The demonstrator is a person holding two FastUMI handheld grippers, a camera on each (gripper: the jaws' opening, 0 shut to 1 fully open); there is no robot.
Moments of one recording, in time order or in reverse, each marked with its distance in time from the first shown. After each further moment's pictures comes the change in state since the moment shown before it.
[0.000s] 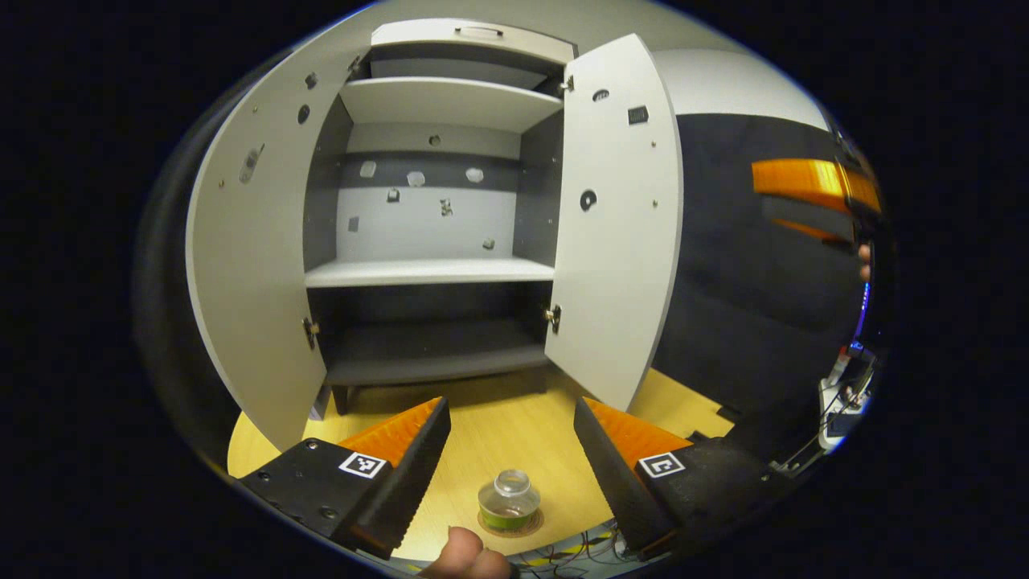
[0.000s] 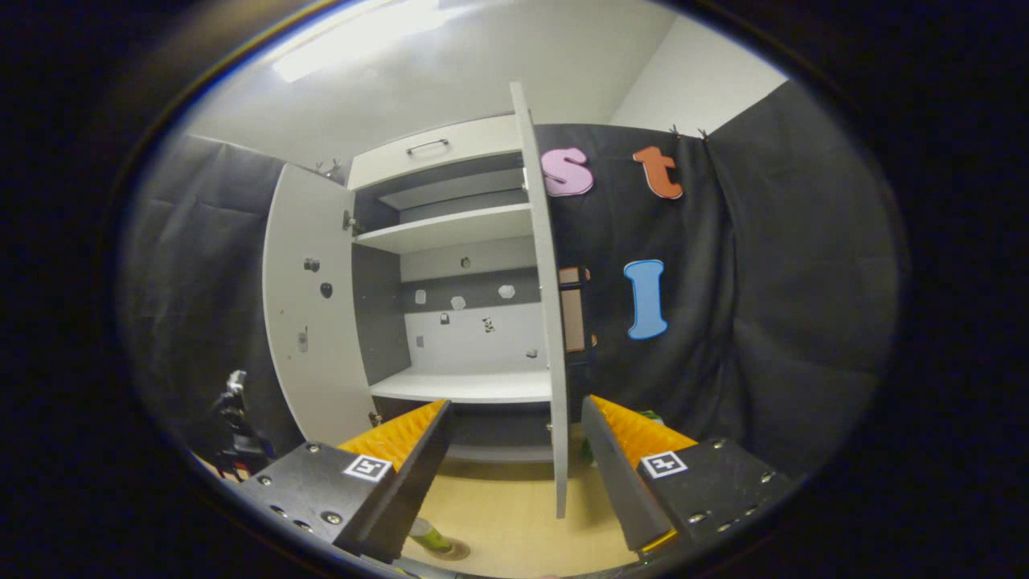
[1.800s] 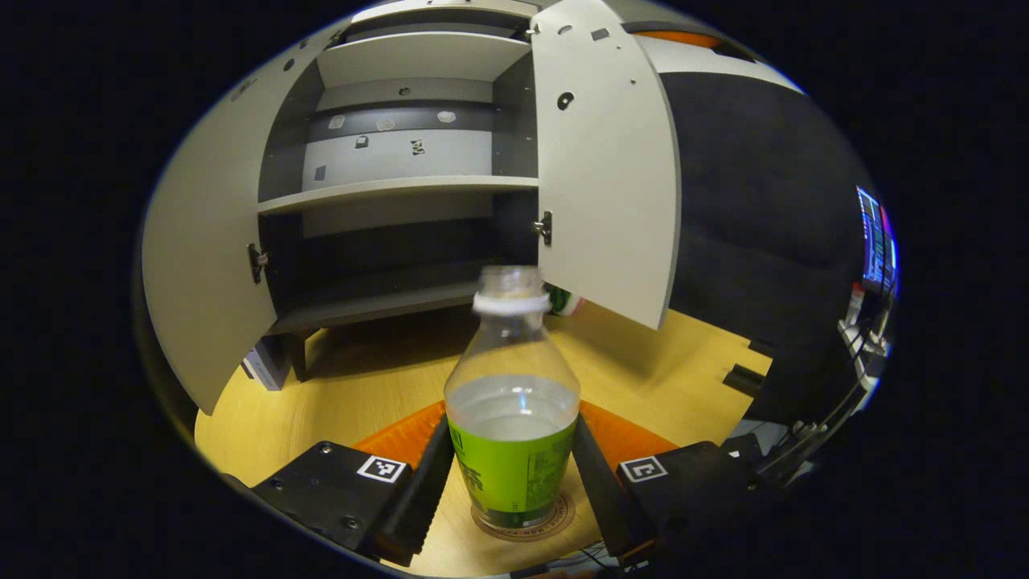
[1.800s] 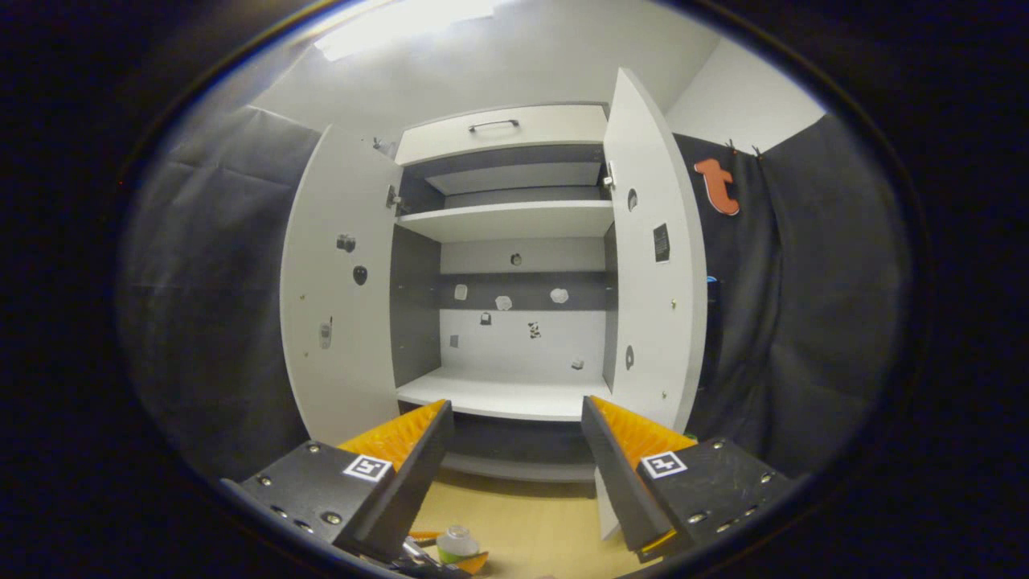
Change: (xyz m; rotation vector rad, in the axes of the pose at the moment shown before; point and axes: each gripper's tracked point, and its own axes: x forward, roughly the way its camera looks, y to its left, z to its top) left arm 0.066 0.002 -0.193 0.121 0.157 -0.076; right arm 0.075 0.129 -0.014 -0.100 0.011 0.101
